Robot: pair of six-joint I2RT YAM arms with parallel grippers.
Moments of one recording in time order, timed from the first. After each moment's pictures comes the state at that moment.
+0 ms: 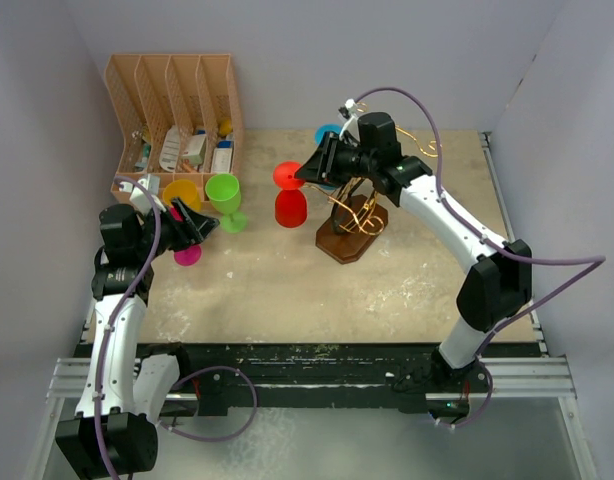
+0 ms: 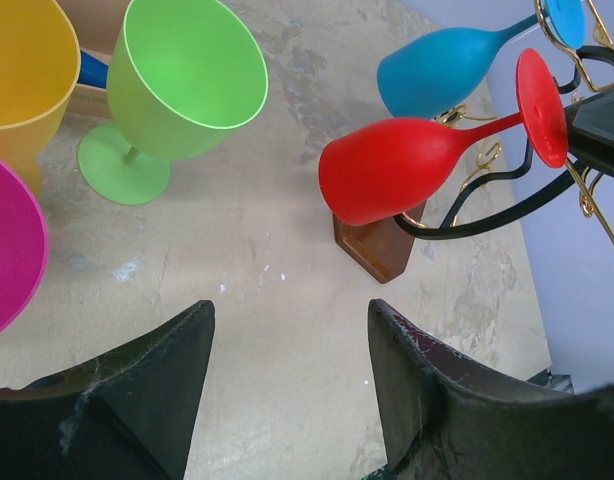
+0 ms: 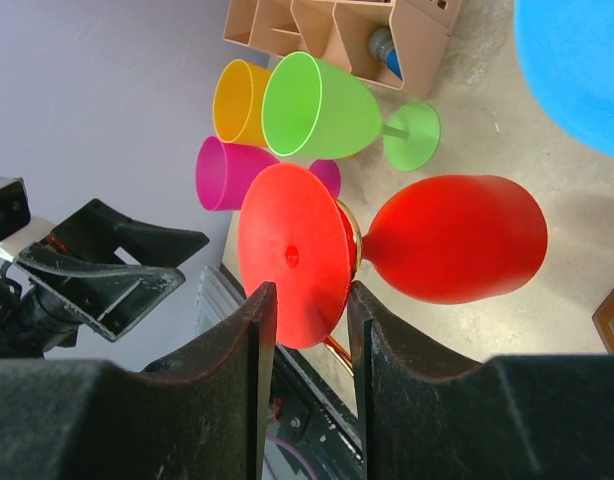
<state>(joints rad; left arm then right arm) 0.14 0.82 0.75 -0.32 0.57 -0.49 0.50 1.70 1.57 -0.33 -0.46 0.75</state>
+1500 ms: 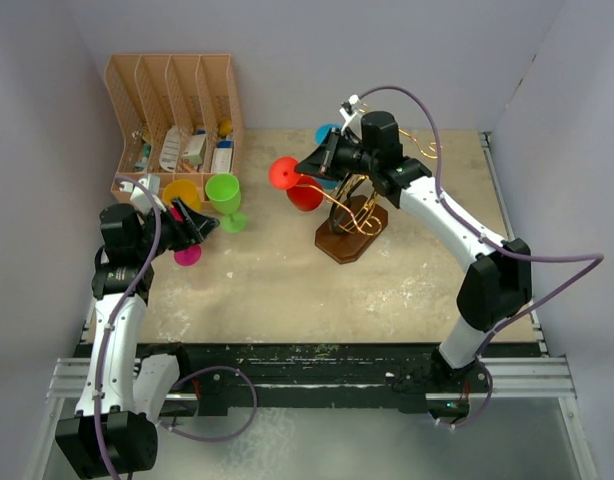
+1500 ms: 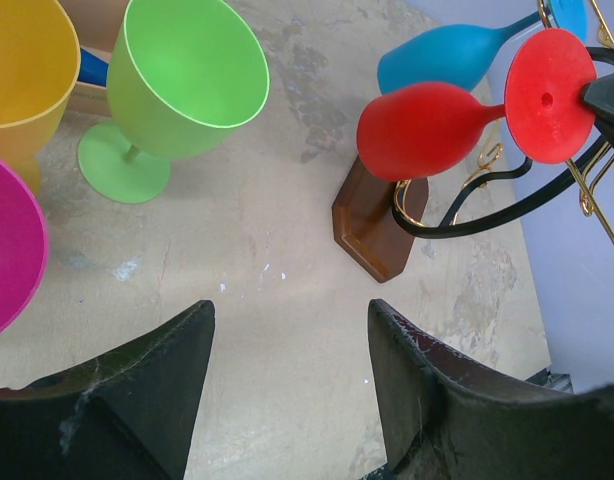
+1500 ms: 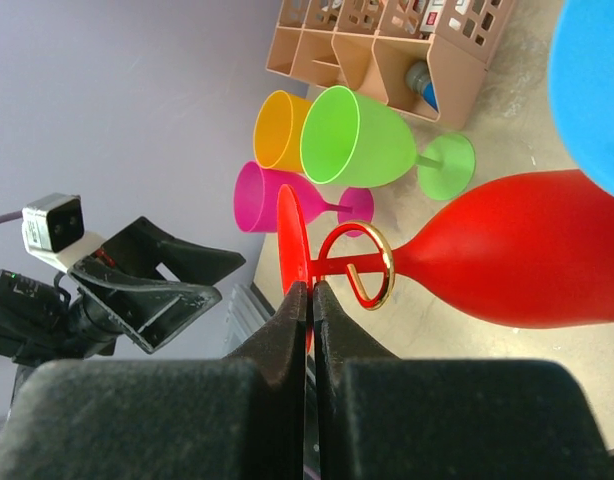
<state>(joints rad) 0.14 0.83 0.75 -0.32 0.57 -0.49 0.49 1.70 1.55 -0.20 -0.49 0.82</state>
